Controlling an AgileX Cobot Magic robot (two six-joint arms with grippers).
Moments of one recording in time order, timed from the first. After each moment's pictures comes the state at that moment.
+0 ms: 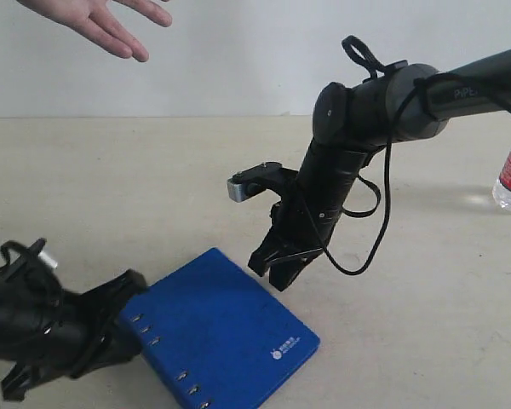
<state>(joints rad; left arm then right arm) -0.44 1.63 -0.43 -1.74 0.26 0.72 0.50 2.16 -1.45 0.43 0.93 -0.64</state>
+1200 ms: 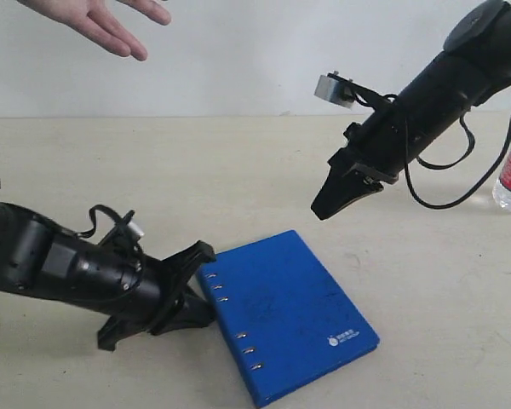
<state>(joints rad) -0.44 1.93 -0.71 -1.75 0.49 0.88 0.19 2.02 -1.45 0.77 1.21 -0.95</state>
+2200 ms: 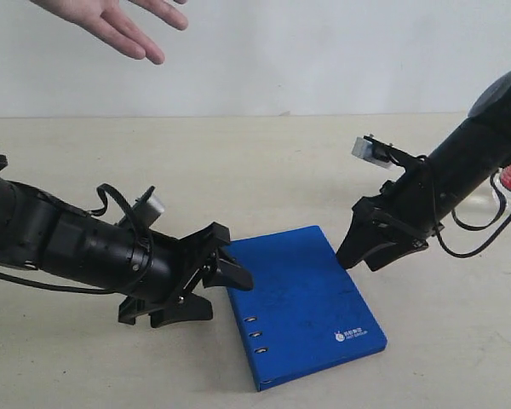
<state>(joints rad) -0.44 1.92 -0.77 -1.70 0.60 0.95 0.10 2.07 -1.26 0.77 1.08 -0.86</state>
